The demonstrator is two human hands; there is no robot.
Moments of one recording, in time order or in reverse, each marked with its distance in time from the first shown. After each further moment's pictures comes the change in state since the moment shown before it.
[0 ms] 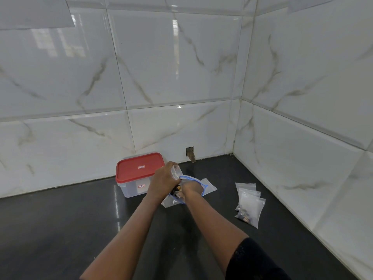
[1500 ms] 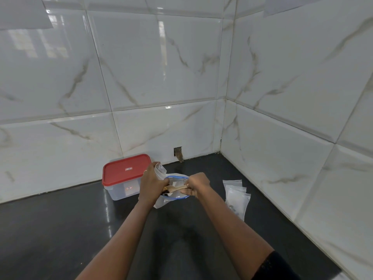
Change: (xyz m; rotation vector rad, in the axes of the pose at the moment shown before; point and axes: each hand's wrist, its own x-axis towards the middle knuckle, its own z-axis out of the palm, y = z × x) left_hand -0.006 -0.001 0.019 -0.235 0.106 -0.160; right_hand -0.036 -0.051 -0.068 -0.430 -0.114 -0.172
